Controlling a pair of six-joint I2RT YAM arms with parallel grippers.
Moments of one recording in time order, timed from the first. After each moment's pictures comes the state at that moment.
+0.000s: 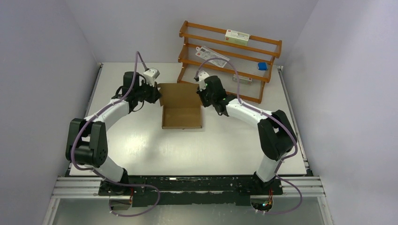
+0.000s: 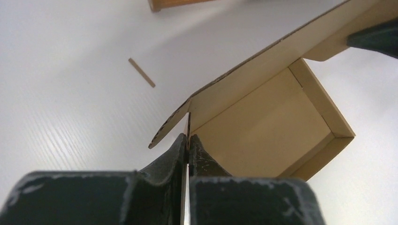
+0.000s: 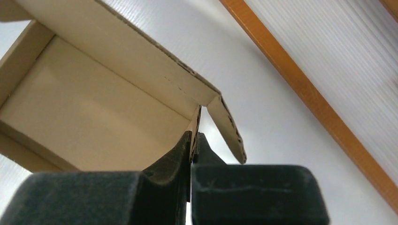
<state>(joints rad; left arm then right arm) -0.18 1.59 1.02 0.00 0.48 0.09 0.58 1.75 1.20 -0.06 -0.01 -0.11</state>
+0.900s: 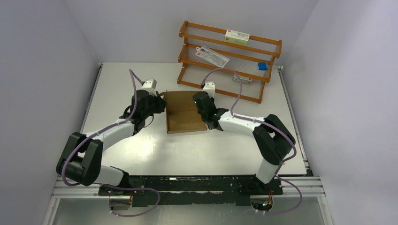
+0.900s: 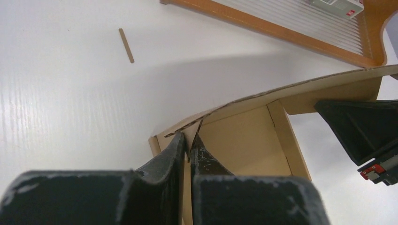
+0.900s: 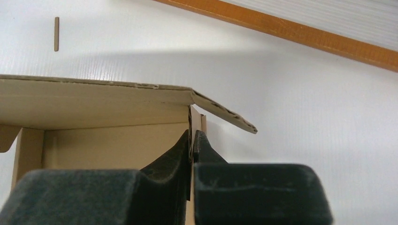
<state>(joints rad) -0.39 1.40 0.70 0.31 0.05 -0.41 0.77 1.73 1.06 0.07 0.58 0.40</state>
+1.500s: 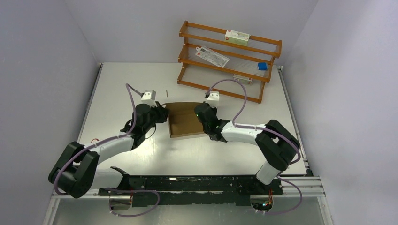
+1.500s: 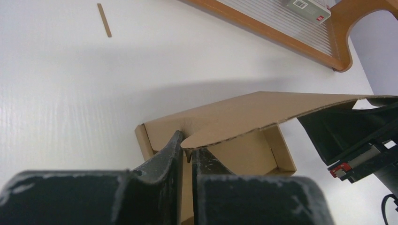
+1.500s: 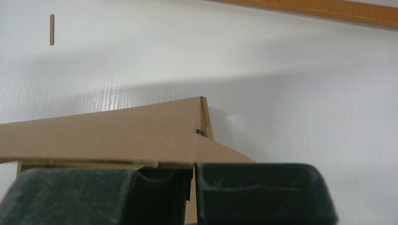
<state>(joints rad) -0.49 1.29 0.49 0.49 -0.03 -0.52 0.85 1.65 0.85 0.22 0.71 0.51</state>
